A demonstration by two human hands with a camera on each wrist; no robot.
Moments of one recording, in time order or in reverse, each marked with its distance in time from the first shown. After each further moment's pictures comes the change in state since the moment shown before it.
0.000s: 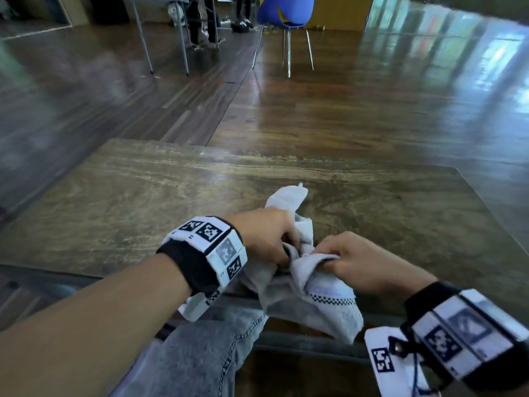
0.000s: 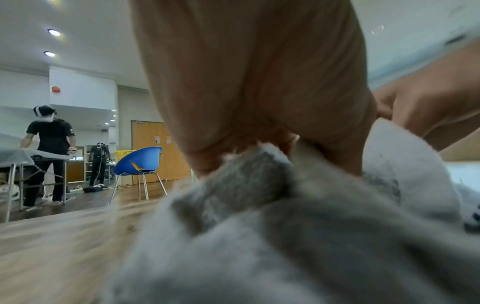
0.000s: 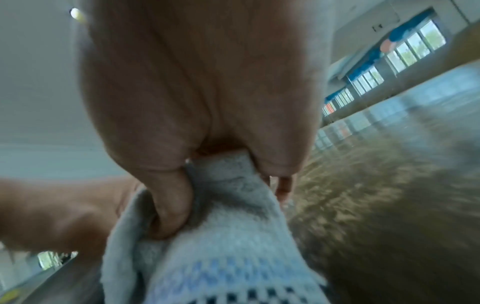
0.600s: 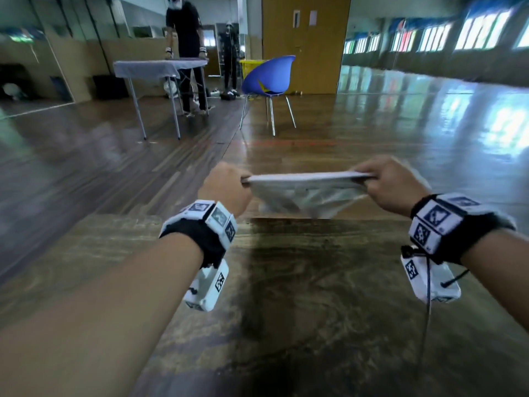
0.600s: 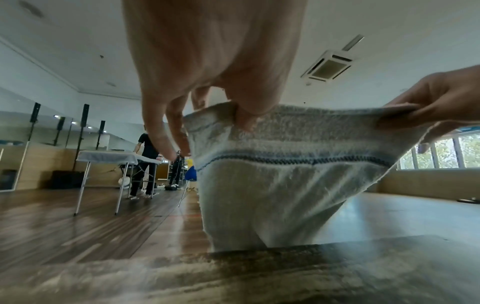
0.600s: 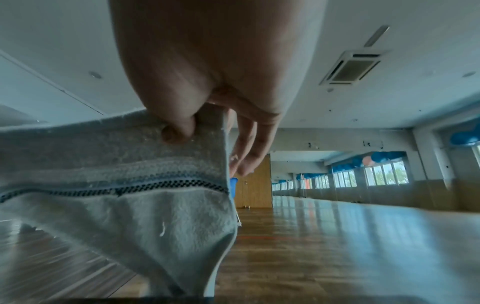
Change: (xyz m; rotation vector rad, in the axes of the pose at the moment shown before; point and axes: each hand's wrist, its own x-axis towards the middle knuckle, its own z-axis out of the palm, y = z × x) left_hand 0.079 -0.071 -0.128 0.022 0.928 -0.388; right_hand 0.100 0.041 -0.201 -0.306 0.753 0.006
